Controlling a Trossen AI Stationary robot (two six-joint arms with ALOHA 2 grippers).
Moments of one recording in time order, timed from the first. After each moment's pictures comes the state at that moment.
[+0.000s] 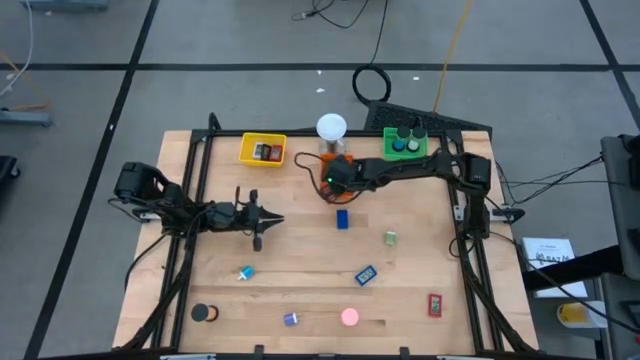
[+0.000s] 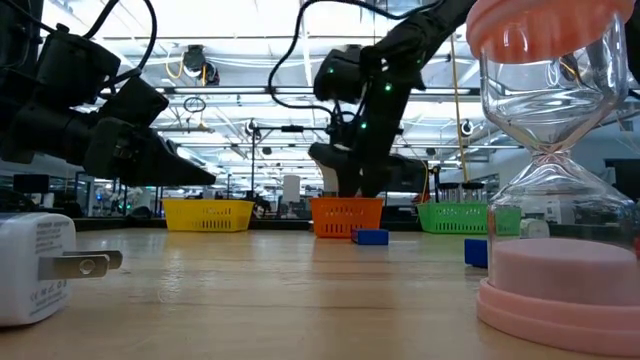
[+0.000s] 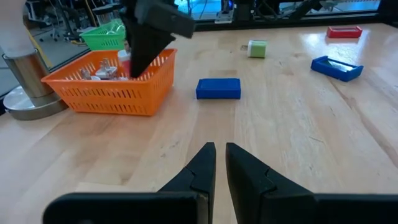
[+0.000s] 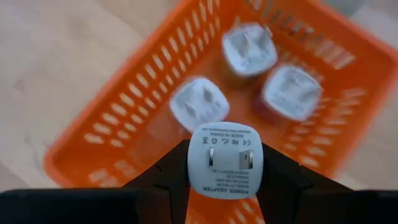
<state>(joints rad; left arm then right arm) -0.06 1.60 0.04 1.33 -0.19 0.03 -0.23 1.93 1.33 -0.52 0.31 0.67</state>
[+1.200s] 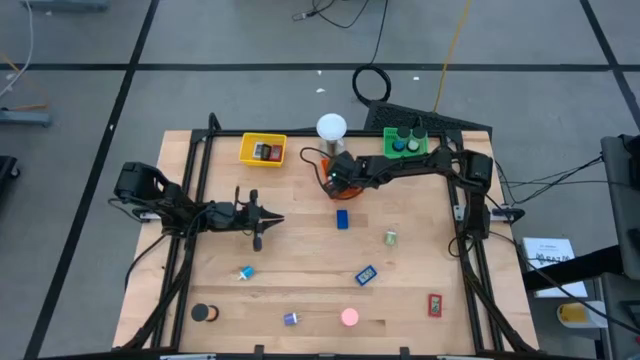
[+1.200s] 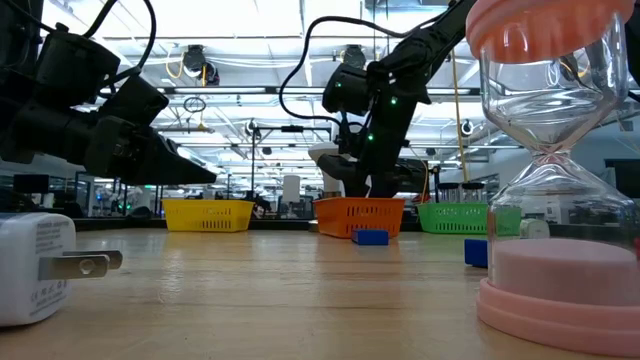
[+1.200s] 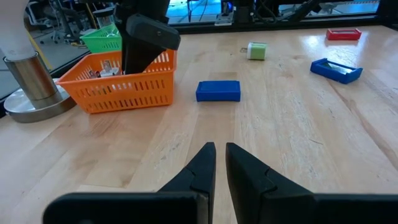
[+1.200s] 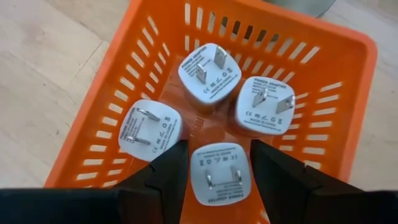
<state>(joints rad) -0.06 1.60 0.04 1.34 -0.19 0.03 -0.28 1.93 1.26 -0.43 0.31 0.64</state>
